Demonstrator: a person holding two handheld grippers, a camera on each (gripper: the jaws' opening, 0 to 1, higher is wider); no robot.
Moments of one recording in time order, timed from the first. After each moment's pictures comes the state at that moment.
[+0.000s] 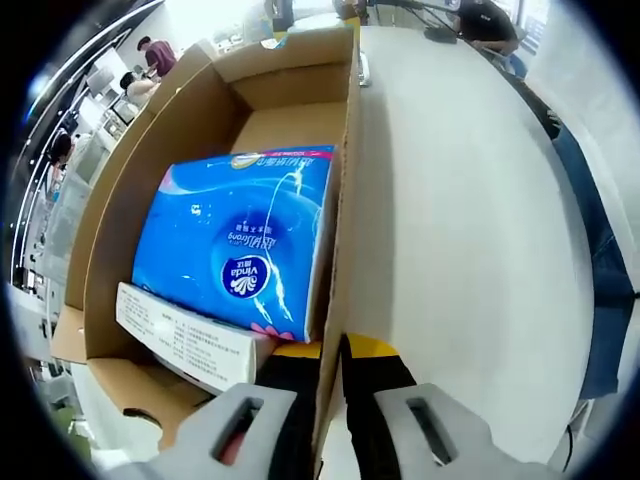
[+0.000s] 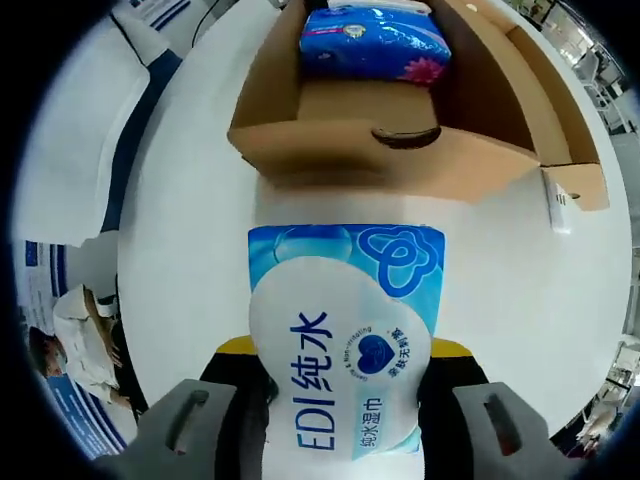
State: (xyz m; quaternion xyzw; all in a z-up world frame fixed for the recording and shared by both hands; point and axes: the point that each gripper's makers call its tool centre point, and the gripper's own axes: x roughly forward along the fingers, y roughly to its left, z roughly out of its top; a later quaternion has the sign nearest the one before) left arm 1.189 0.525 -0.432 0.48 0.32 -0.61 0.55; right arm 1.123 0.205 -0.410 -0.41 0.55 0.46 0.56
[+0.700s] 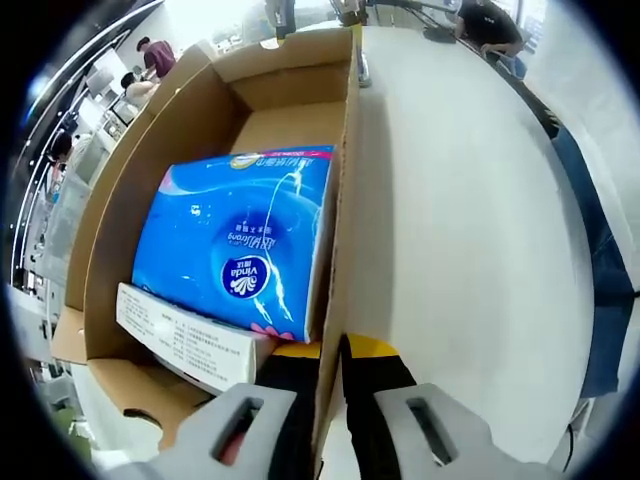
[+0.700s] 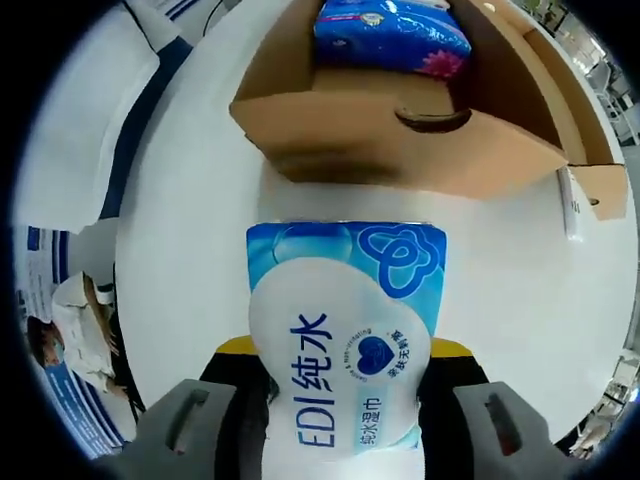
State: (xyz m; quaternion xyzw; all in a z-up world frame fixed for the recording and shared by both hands) left arm 1.188 0.525 -0.431 0.48 0.32 -0.61 0.55; right arm 1.117 0.200 -0.423 -0.41 0.56 0.47 0.55
